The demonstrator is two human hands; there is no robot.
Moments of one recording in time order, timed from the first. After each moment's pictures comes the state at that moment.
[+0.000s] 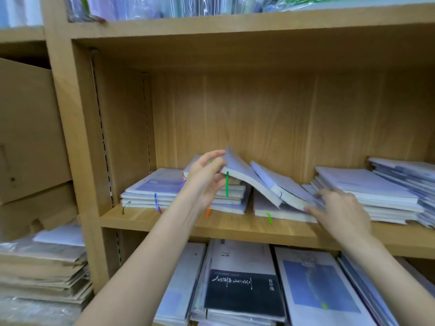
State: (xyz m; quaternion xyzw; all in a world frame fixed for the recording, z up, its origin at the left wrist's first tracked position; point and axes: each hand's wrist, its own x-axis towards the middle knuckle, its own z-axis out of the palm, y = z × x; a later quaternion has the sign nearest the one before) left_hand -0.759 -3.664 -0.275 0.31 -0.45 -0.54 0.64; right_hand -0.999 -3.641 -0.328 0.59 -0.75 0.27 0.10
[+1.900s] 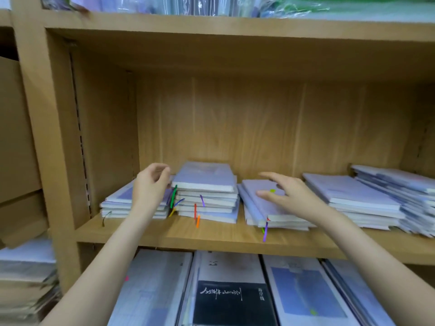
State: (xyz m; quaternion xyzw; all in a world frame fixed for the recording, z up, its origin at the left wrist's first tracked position) left_hand -0.671 -3.713 -0.306 0.47 -0.57 -0.18 0.65; right_hand -0.959 -3.676 -0.289 0.79 -0.52 0.32 0.00
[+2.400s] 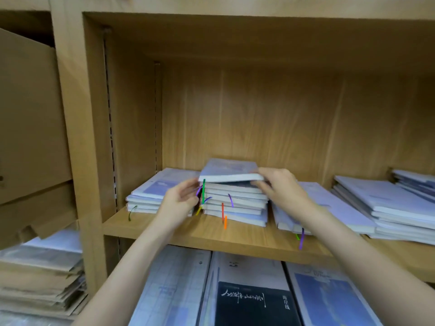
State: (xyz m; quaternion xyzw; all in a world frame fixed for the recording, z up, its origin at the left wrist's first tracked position) left_hand -0.655 -3.715 -0.344 0.43 -0.61 -0.34 0.57; right_hand -0.884 -3.727 -0.293 0.80 -0.48 0.34 0.12
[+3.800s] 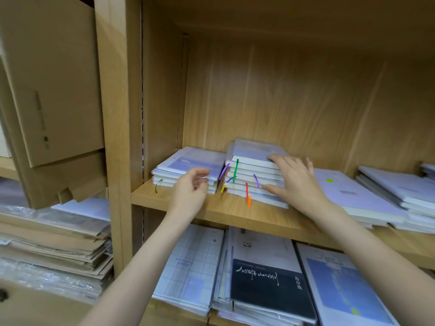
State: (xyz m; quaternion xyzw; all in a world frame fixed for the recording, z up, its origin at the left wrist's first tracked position) left_hand -0.639 -3.695 -0.366 0.48 -0.58 -0.24 0.61; right_hand -0.864 -3.720 -0.322 0.78 -0.54 0.23 0.22
